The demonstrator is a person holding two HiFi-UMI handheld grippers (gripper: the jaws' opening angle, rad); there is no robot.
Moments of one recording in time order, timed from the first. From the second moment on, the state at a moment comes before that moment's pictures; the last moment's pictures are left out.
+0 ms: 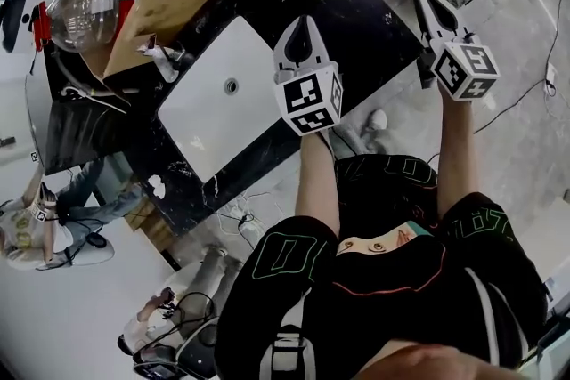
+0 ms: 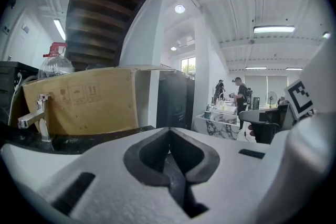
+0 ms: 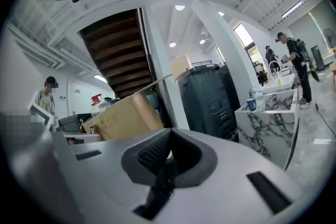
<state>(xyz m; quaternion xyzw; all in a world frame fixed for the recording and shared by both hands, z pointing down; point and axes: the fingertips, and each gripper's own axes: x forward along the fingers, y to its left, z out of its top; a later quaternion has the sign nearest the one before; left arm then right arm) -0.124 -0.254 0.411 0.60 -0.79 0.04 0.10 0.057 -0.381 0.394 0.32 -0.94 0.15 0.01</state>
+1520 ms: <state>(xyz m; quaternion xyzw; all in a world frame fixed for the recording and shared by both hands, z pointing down) -0.220 -0.301 0.472 0.55 -0.82 -0.01 0.18 -0.162 -0.387 0.447 -0.05 -0.95 -0.14 0.27</state>
